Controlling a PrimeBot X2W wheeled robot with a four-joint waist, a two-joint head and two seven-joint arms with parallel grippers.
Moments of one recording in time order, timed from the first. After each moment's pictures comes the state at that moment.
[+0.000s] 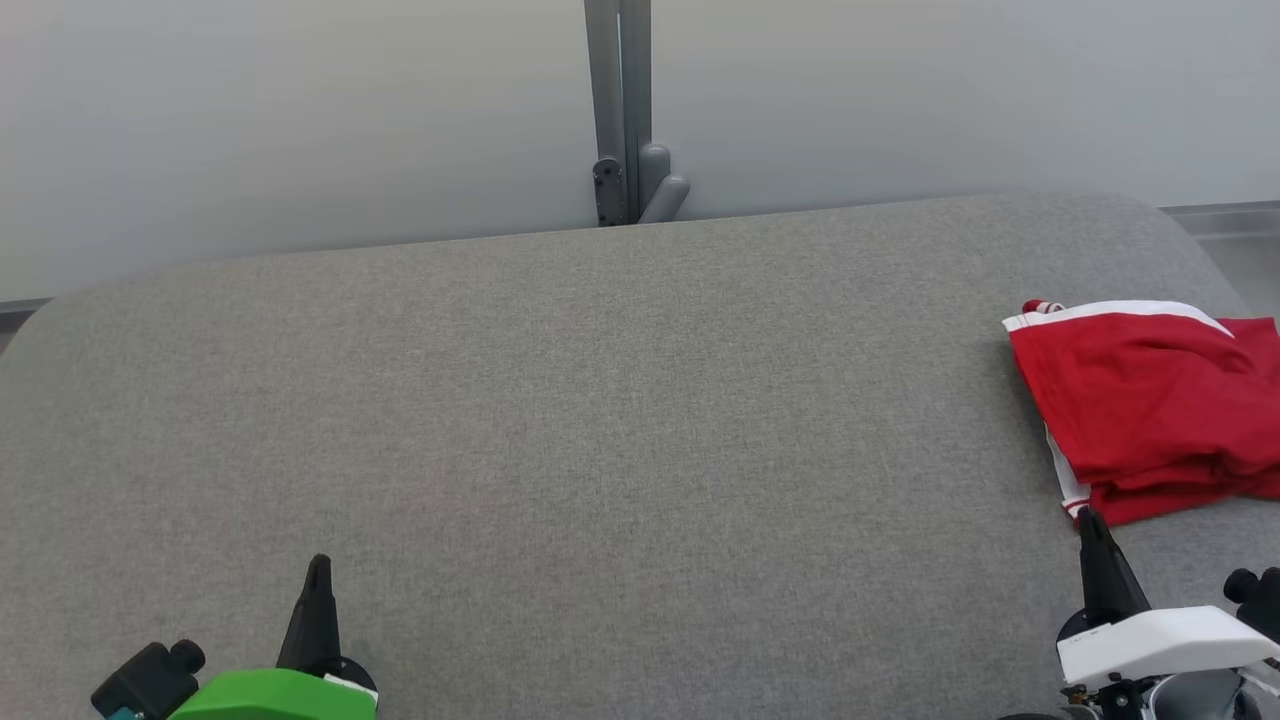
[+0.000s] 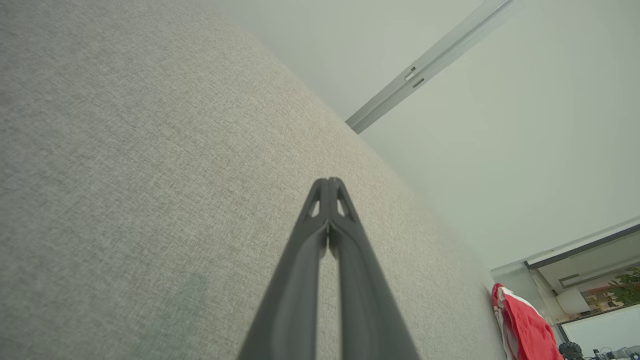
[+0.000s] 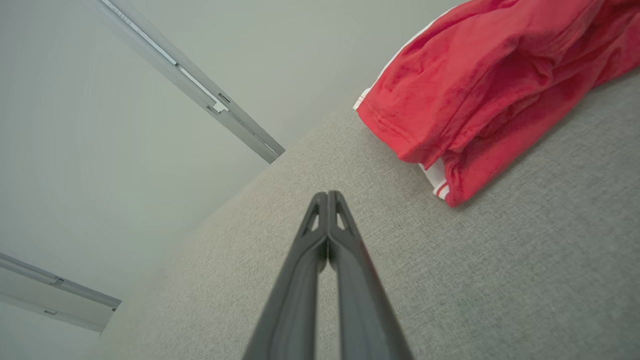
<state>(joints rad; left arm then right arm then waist) 0.03 0.05 0.00 0.27 -0.89 -0.11 -0.09 0.04 -0.06 -0.12 0.21 0.74 0.13 -0.09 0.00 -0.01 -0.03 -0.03</state>
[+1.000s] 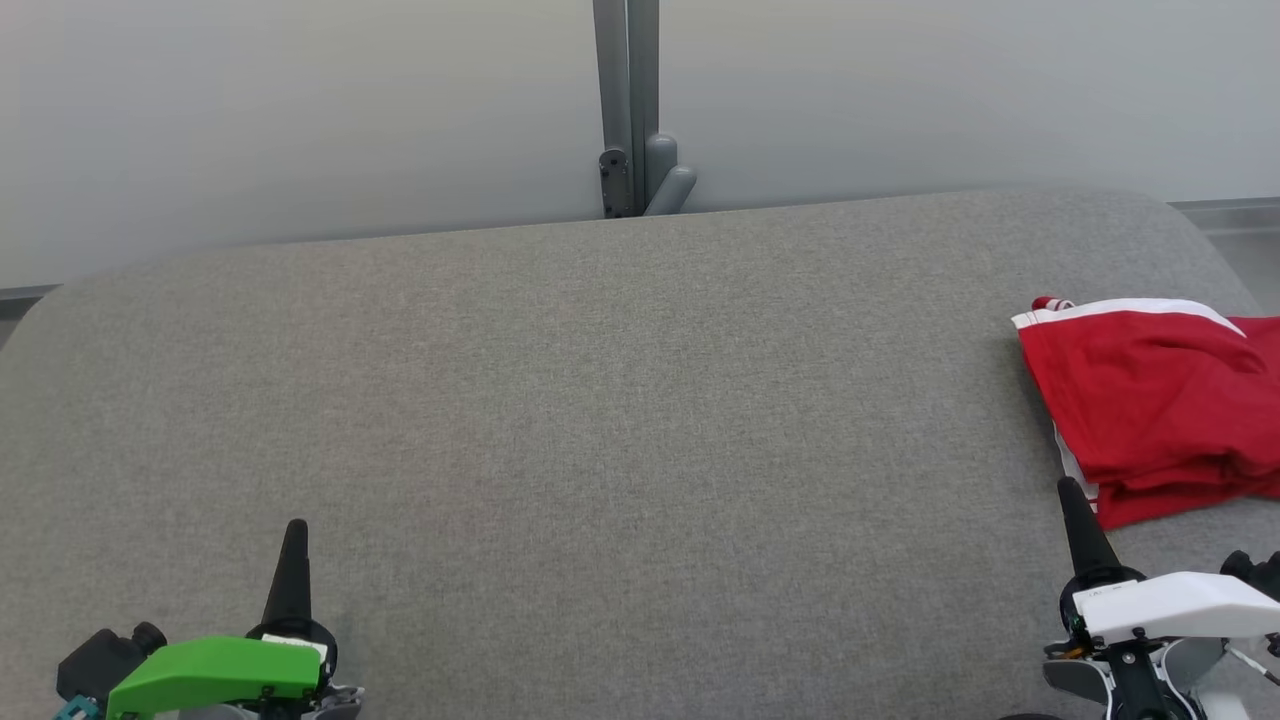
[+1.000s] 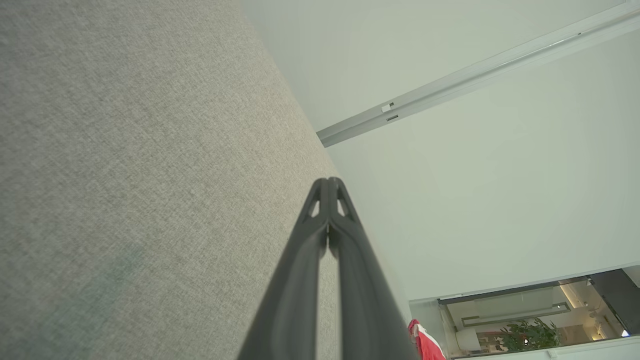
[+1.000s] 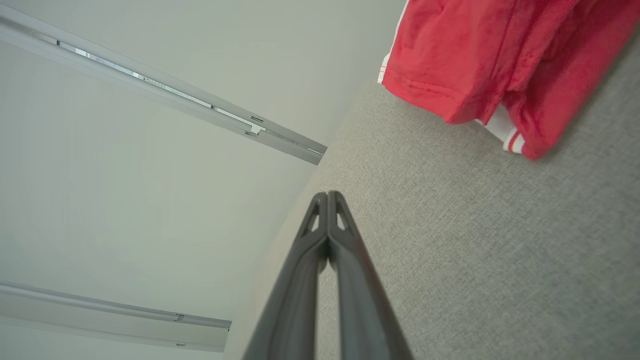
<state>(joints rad) -0.02 0.05 0.05 0.26 -1.19 -0.12 -0.01 -0.02 -0.06 -0.12 0.22 1.10 0.13 -0.01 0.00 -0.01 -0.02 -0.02</state>
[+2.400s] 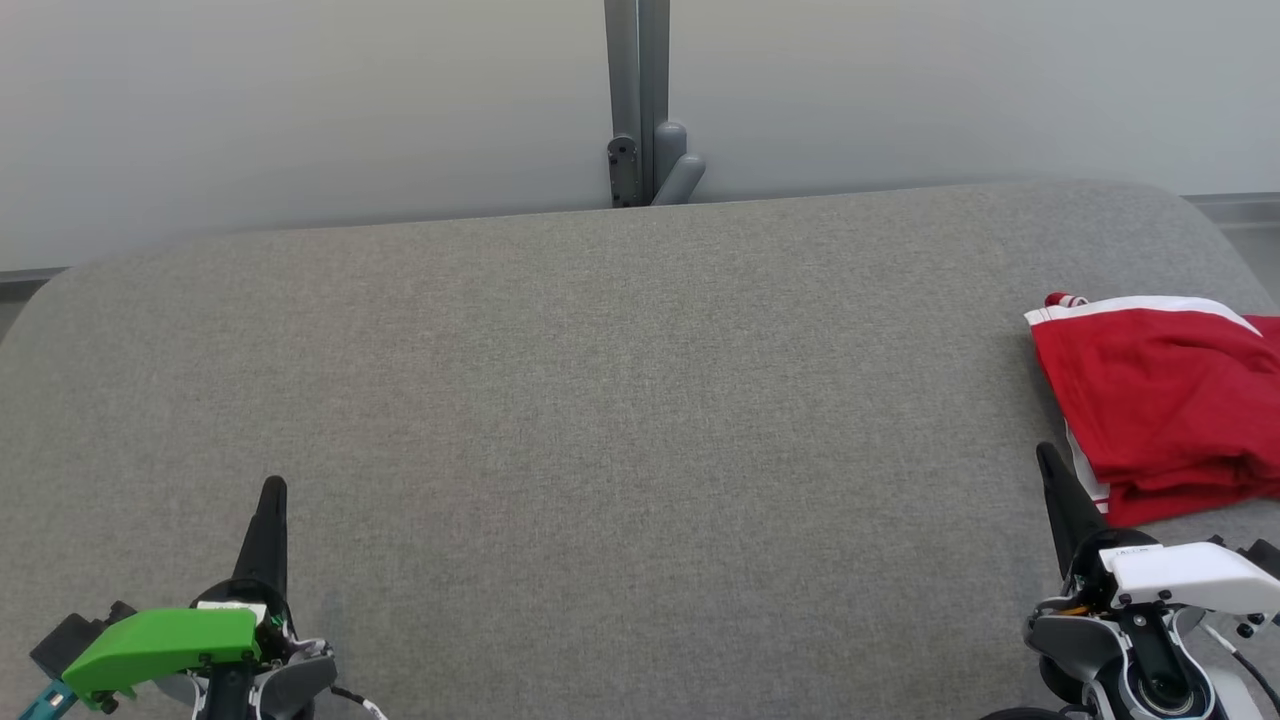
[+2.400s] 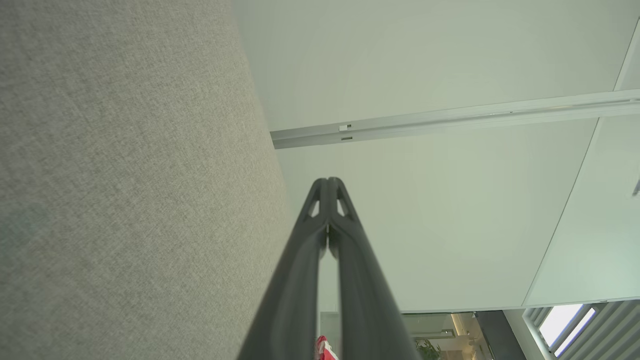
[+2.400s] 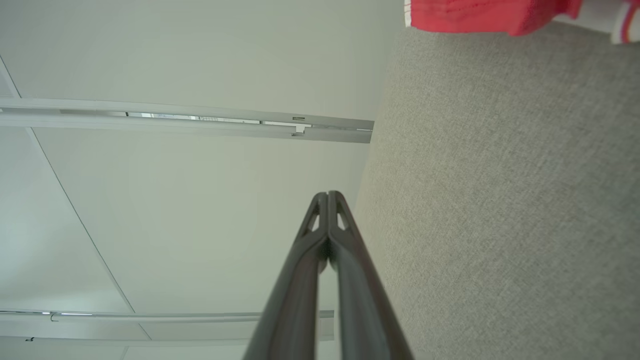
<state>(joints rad) -0.08 0.05 0.10 0.25 -1.52 -0.12 0.09 -0.09 -0.05 -0.11 0.24 1.50 0.13 0.09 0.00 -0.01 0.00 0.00</state>
